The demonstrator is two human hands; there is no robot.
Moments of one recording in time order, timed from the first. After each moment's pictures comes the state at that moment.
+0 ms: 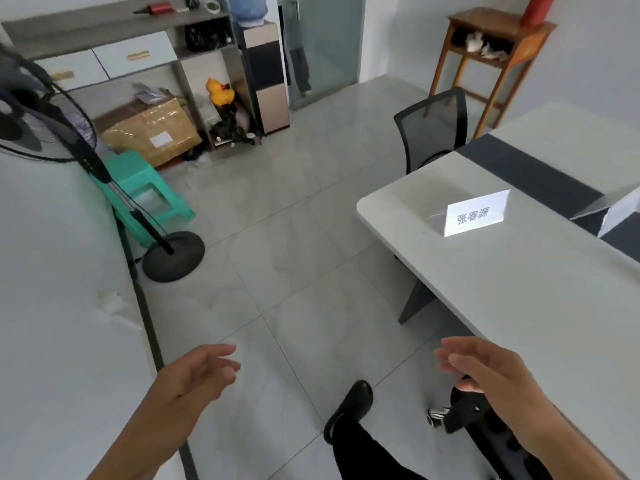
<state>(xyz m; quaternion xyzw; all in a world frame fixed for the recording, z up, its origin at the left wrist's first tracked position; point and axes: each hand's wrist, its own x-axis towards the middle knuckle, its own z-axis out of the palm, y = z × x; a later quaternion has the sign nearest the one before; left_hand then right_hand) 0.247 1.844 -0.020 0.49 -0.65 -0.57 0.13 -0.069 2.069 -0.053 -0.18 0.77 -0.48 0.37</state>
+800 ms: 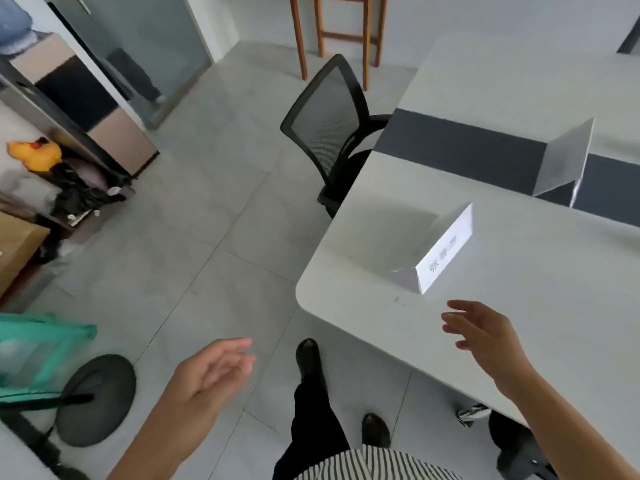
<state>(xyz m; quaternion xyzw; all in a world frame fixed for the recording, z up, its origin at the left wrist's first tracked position) -0.121 1.563 -0.020 0.33 -0.75 -0.57 -0.08 -0.319 1.878 -0.133 0.10 0.80 -0.54 0.25</state>
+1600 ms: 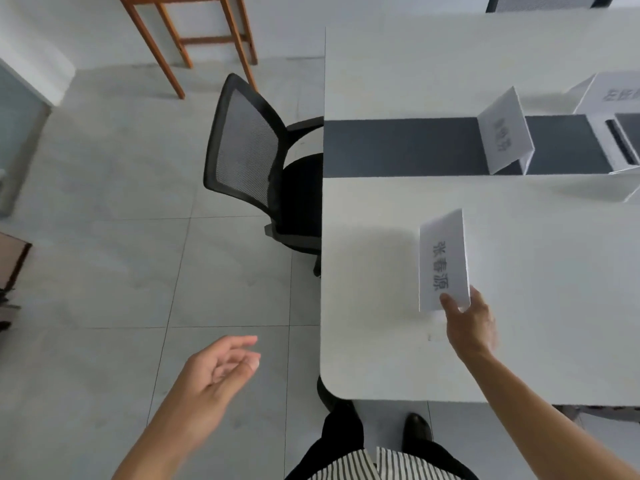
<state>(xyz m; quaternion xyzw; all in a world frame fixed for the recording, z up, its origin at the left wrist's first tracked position) -0.345 1.383 -0.052 0.18 -0.80 -0.51 -0.25 -0.396 1.744 -0.184 0.37 0.86 -0.36 0.03</state>
